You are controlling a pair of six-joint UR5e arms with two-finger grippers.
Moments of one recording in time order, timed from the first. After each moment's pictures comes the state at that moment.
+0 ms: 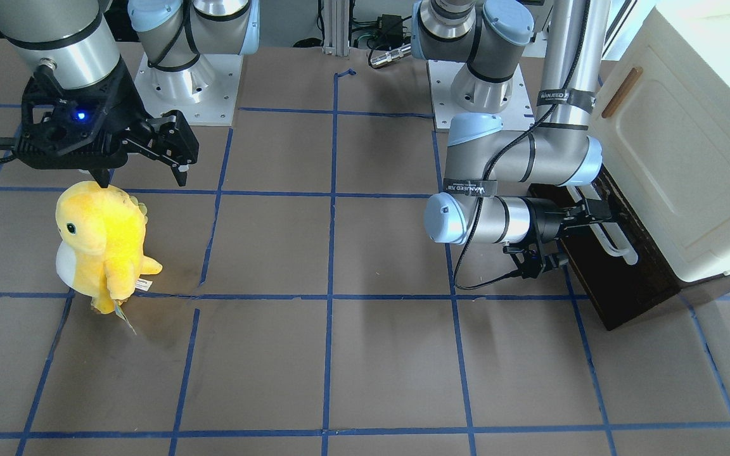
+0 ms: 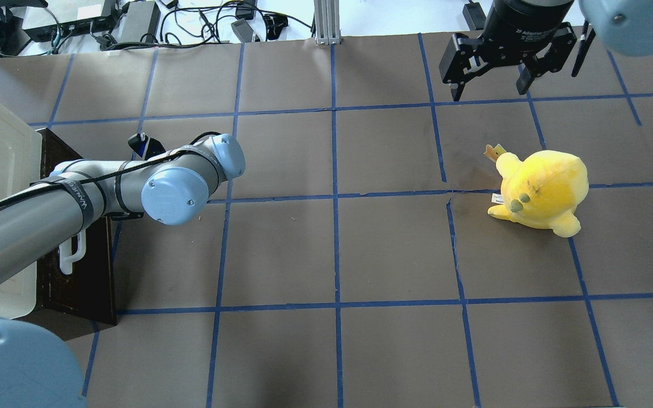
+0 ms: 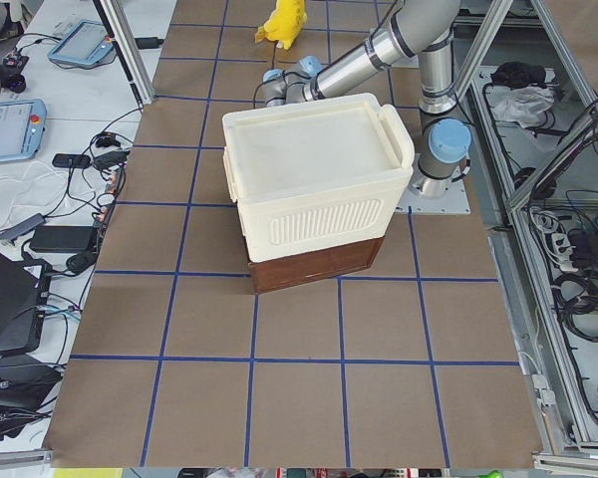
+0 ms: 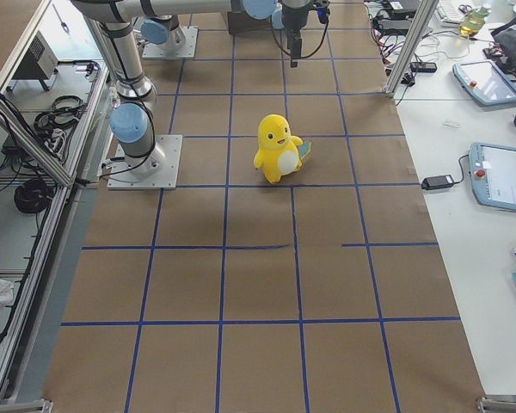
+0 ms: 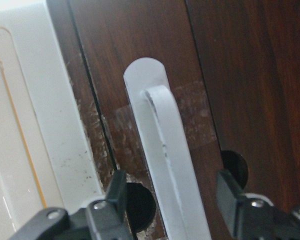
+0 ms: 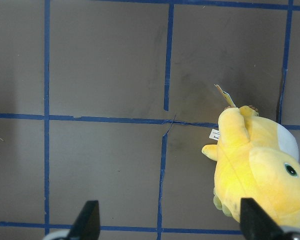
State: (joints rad) left arm -1.64 -1.96 -1.94 -1.49 2.83 -0.51; right arm 1.60 -1.48 1.44 -1.57 -1.58 -0.02
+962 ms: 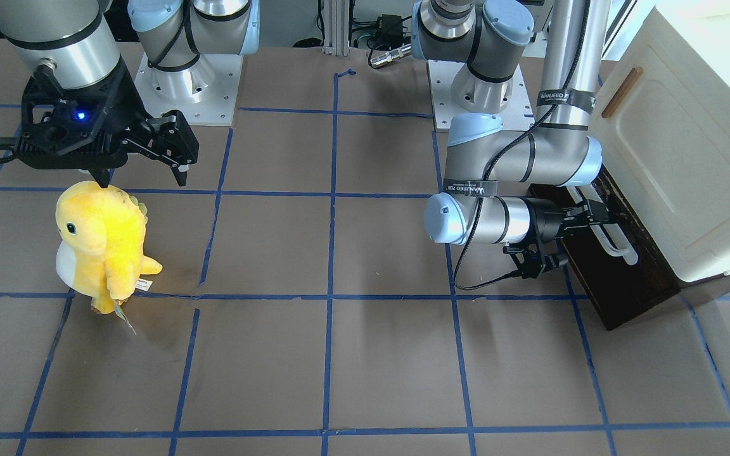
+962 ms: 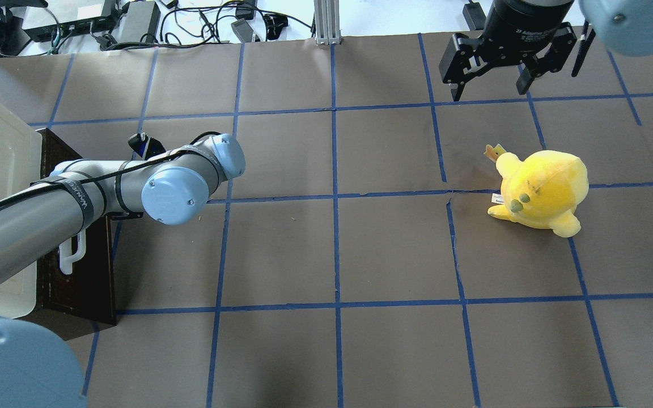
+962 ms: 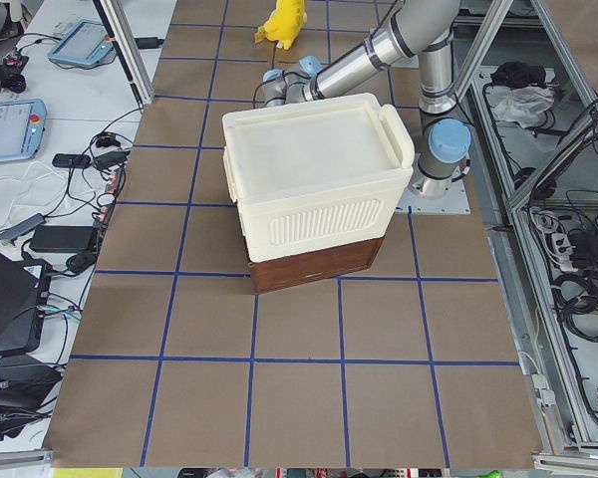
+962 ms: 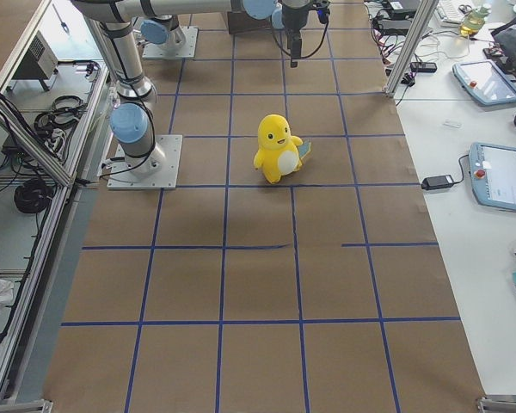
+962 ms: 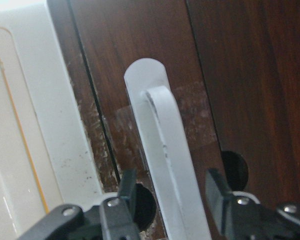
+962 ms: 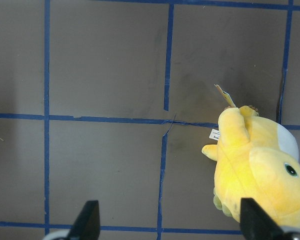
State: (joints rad) left arm -1.64 -1.96 -1.94 -1.49 2.83 -0.51; right arm 1.60 -1.48 1.44 -1.57 -1.58 -0.02
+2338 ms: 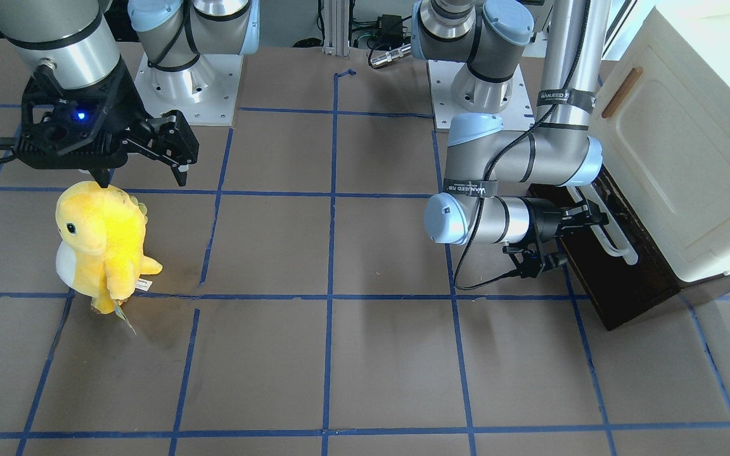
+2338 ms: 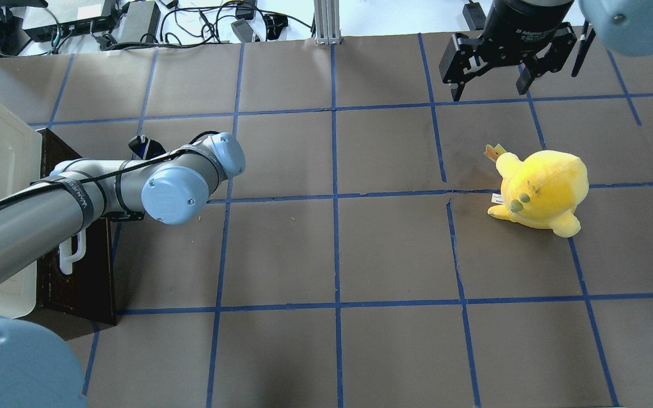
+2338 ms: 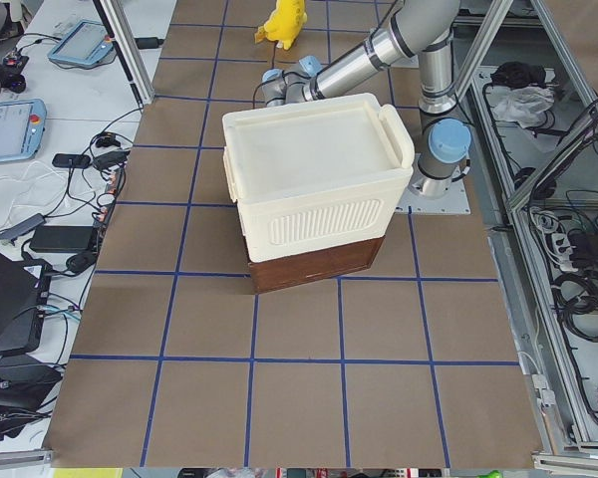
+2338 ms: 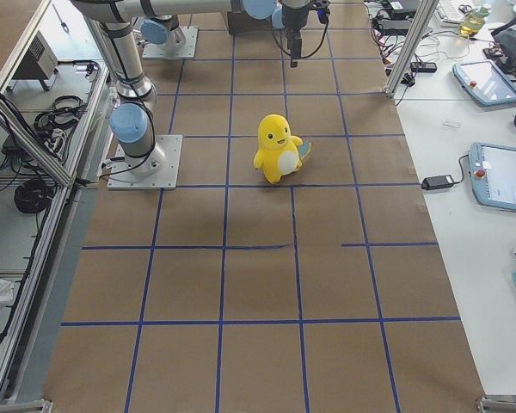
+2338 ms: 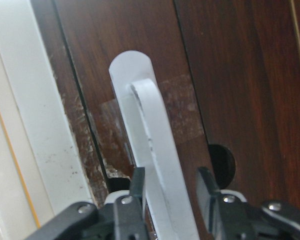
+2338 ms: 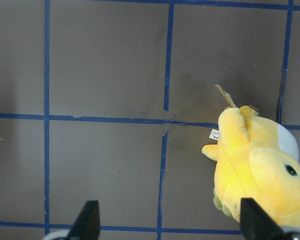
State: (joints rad) left arm -1.64 -1.96 -1.94 -1.49 2.79 -0.51; right arm 1.60 -1.48 1.44 -1.57 -1.58 -0.02
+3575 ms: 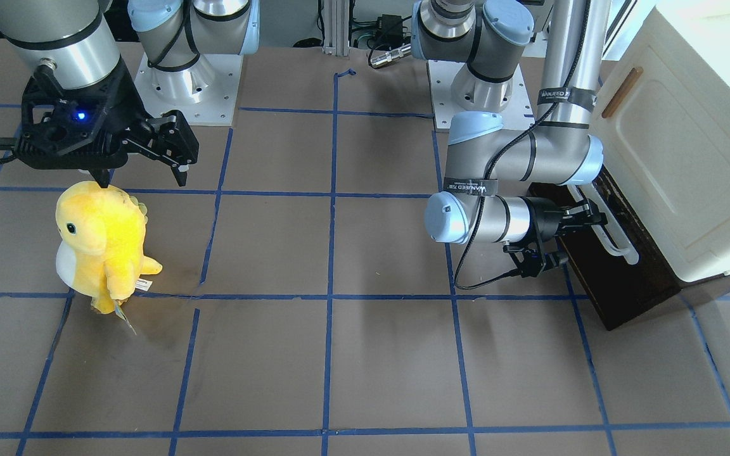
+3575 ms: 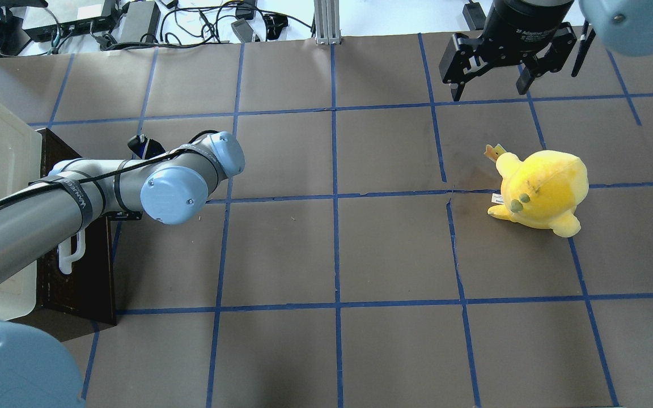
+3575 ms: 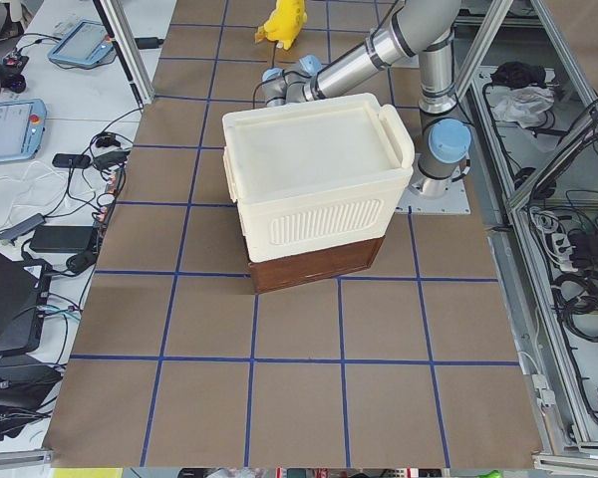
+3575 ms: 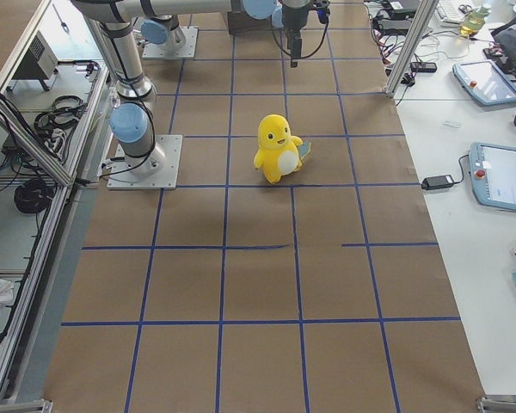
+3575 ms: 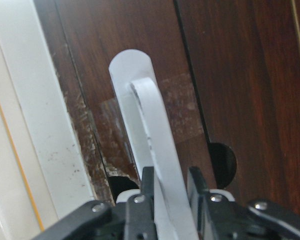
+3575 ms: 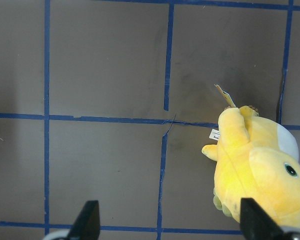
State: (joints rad) left arm -1.64 -1.96 -1.94 -1.49 2.79 -0.51; right arm 1.60 -1.48 1.44 -1.57 -1.58 -0.02
